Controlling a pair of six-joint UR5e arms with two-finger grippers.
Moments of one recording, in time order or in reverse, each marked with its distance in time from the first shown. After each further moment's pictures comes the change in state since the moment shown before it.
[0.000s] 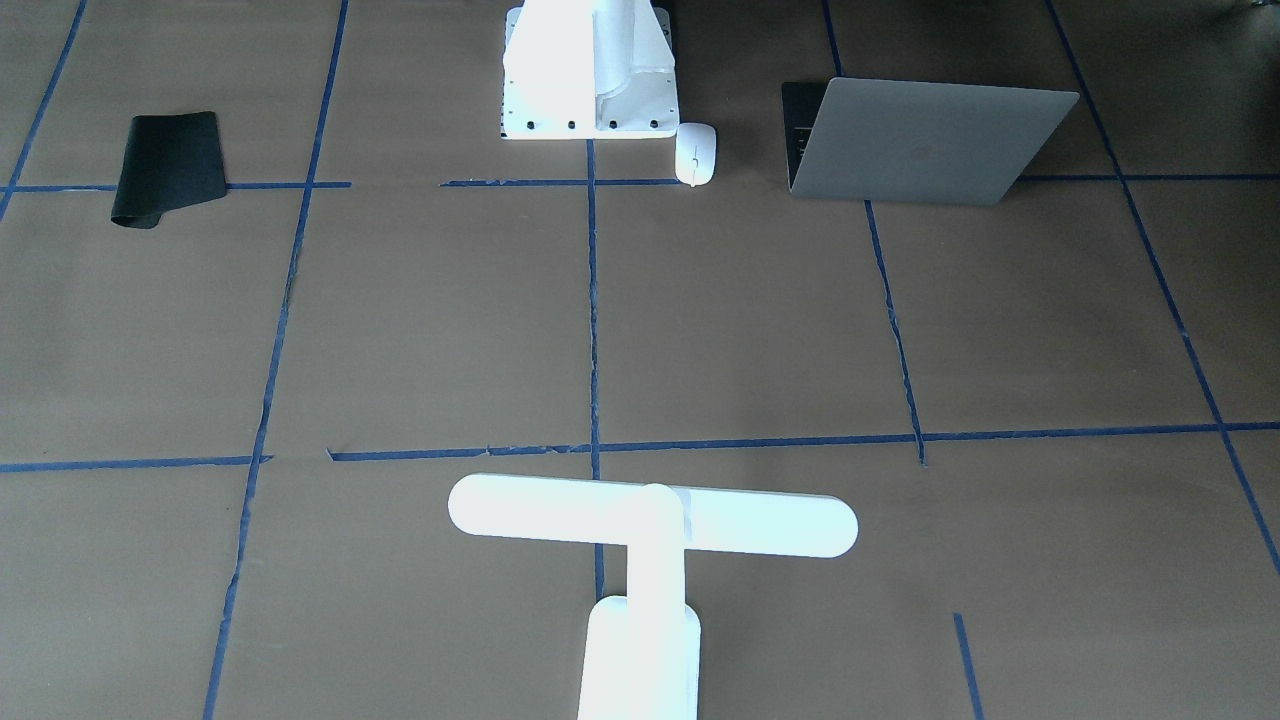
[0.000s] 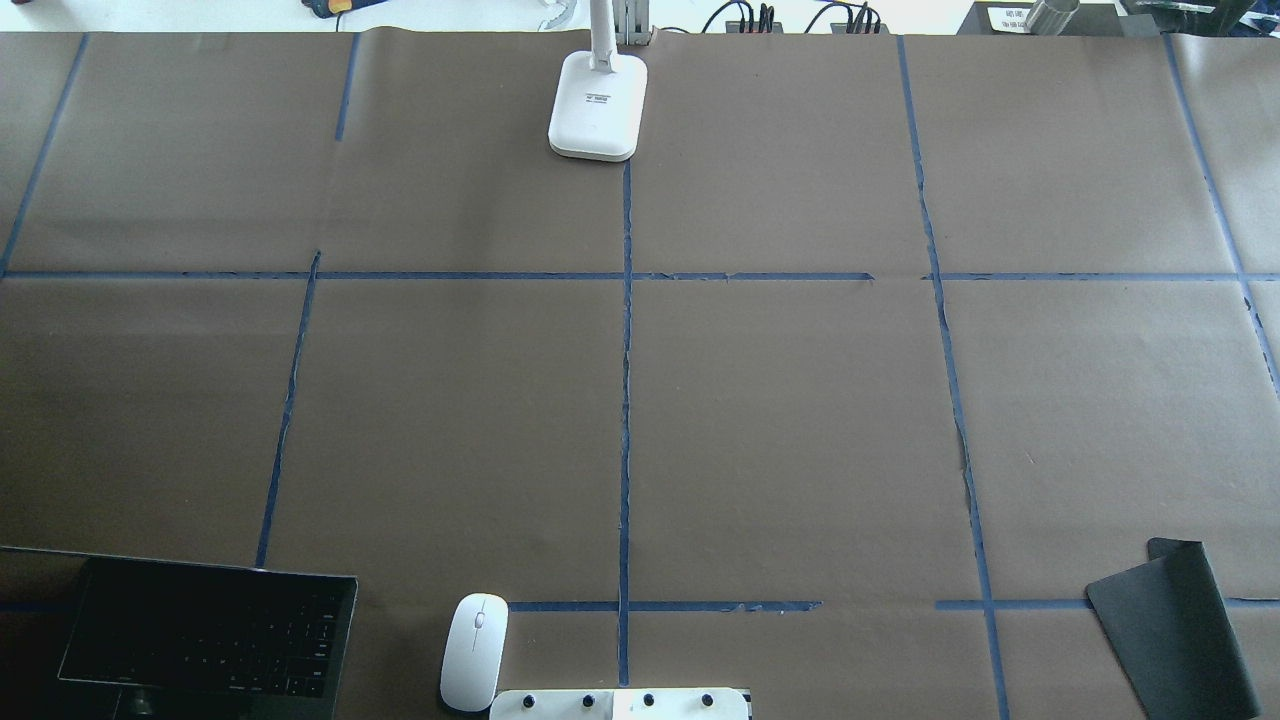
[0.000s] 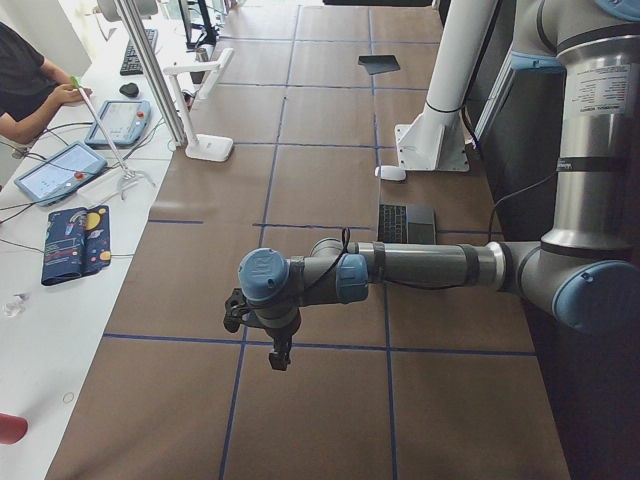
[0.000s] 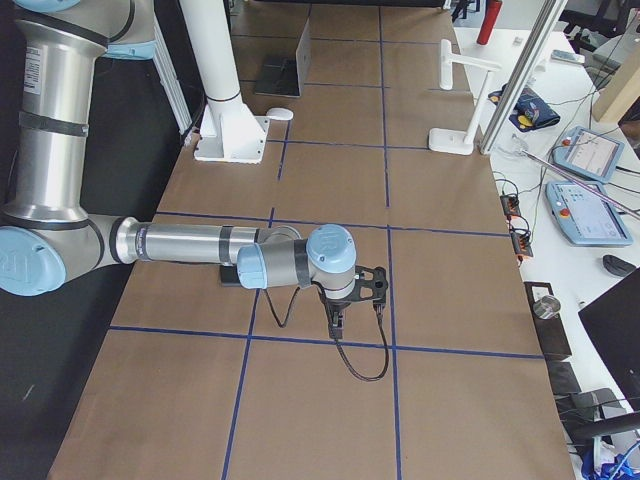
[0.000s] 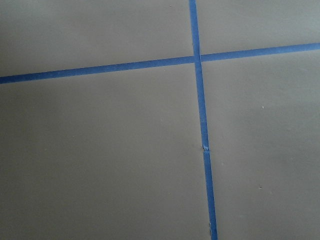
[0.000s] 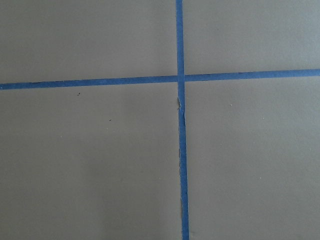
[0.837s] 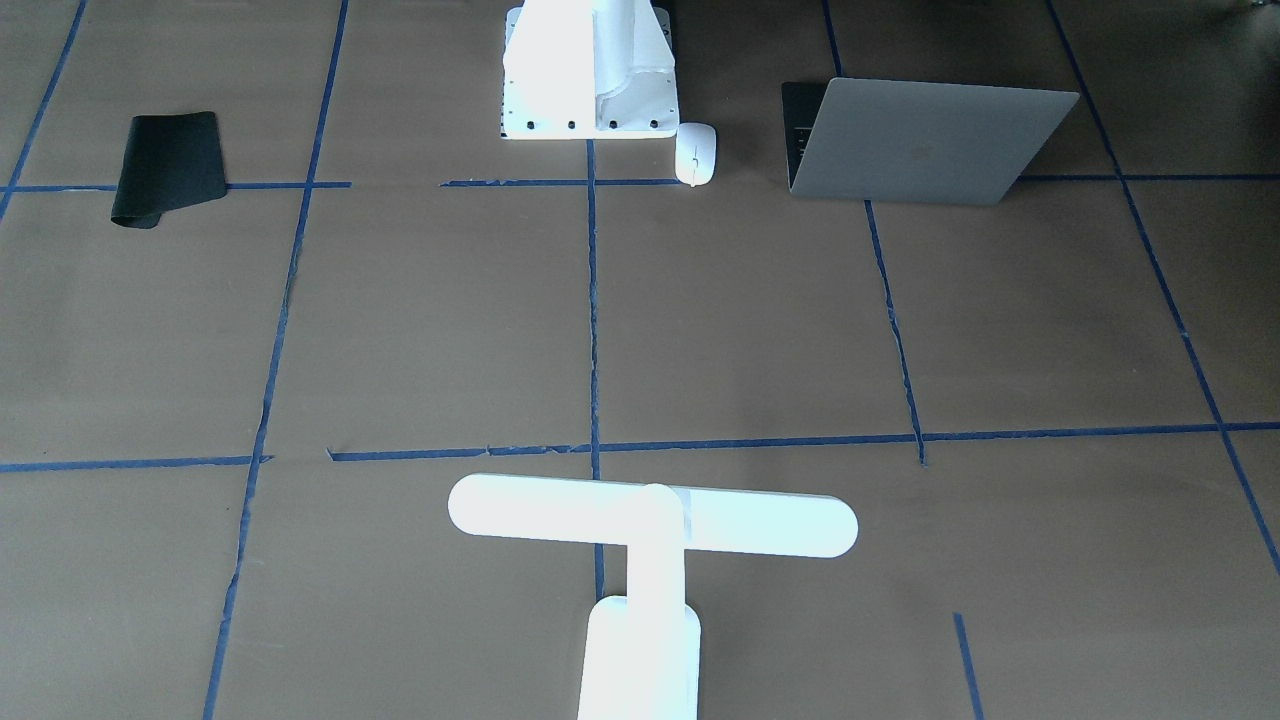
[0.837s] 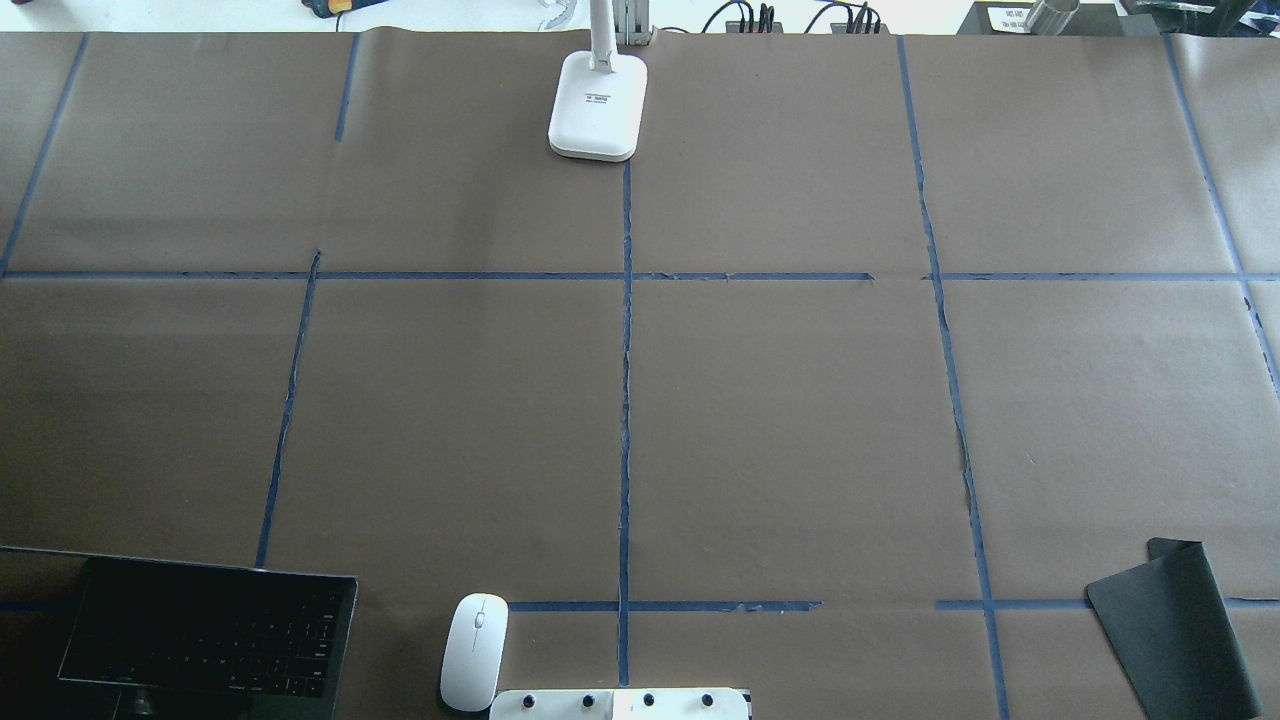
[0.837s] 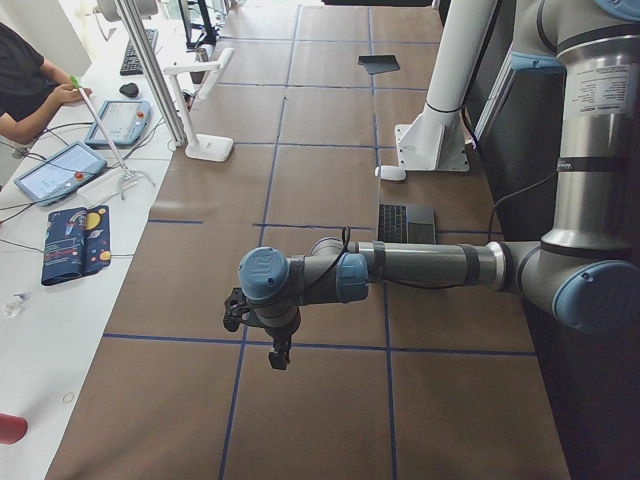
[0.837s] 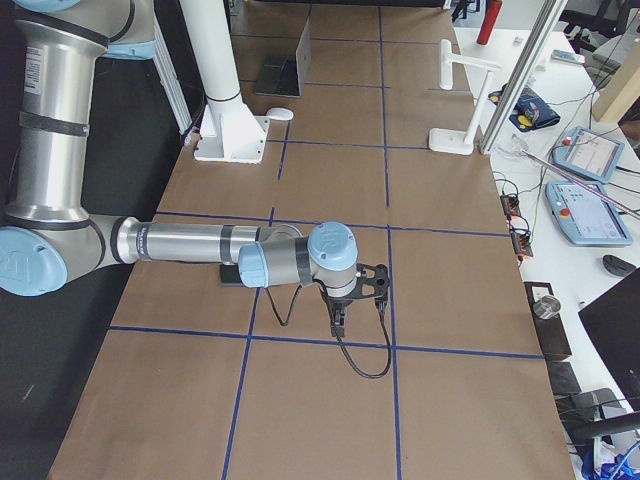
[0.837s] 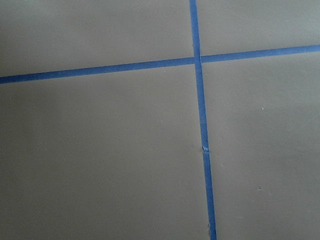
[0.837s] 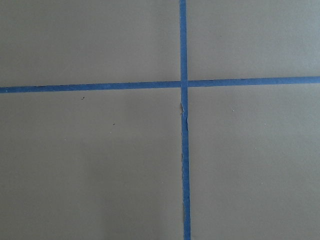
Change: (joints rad) left arm -0.001 -0.001 -0.016 0.002 0.001 -0.028; right arm 0.000 0.006 0.006 0.003 -0.003 0.000
